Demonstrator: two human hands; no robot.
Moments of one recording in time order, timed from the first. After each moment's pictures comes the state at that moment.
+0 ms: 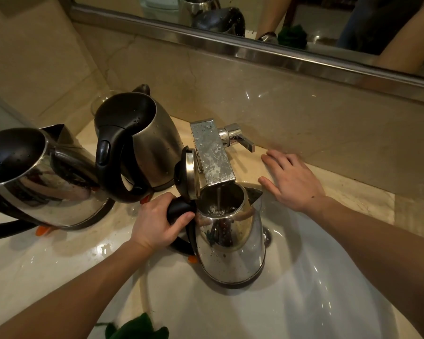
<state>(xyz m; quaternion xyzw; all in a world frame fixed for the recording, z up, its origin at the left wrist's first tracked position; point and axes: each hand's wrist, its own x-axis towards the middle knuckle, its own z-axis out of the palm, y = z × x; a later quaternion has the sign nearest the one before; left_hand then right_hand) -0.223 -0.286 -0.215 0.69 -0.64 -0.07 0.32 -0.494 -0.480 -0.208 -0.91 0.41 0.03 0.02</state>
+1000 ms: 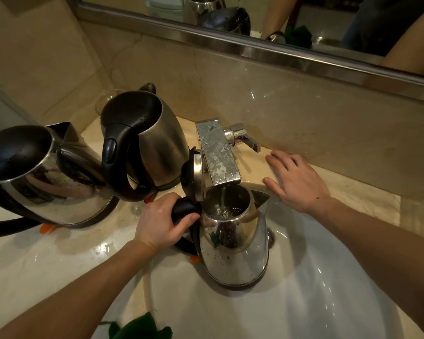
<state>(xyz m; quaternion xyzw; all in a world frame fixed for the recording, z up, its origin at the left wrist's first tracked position) -0.221 -0.285 -0.218 0.69 -0.66 -0.04 0.31 -0.493 -0.478 -0.206 -0.91 0.41 0.02 0.02</state>
